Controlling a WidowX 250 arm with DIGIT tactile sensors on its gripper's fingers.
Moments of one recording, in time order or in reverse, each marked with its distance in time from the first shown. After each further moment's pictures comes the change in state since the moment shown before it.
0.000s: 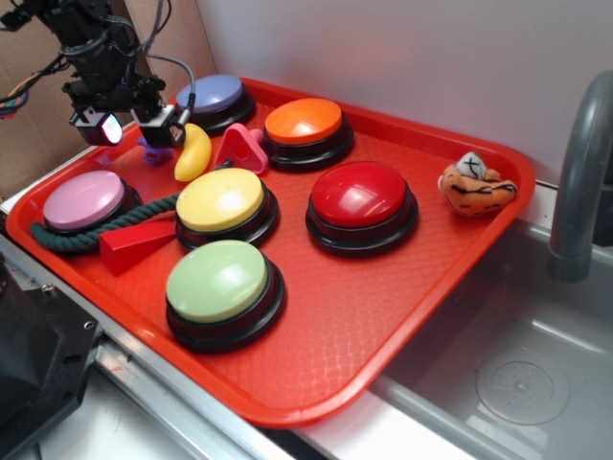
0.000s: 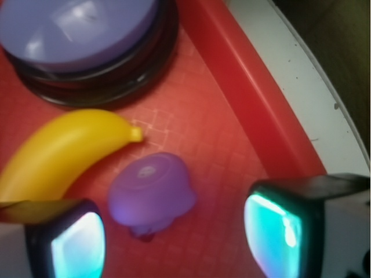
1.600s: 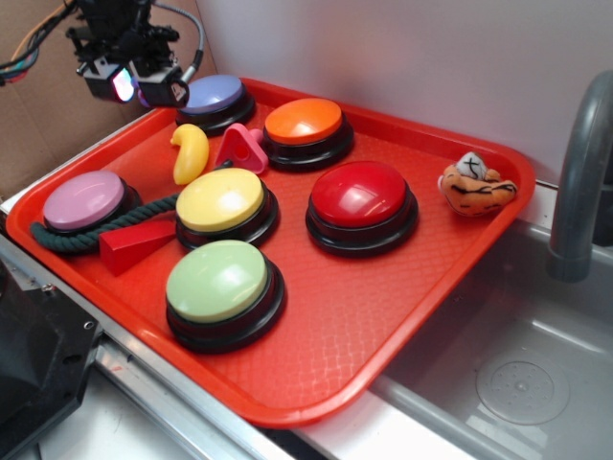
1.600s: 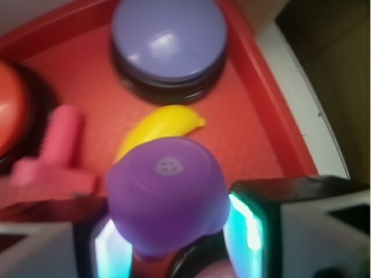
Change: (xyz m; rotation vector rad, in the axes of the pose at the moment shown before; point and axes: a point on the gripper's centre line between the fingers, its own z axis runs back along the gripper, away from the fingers) arm -0.008 -0.057 0.072 -0.022 0.042 -0.130
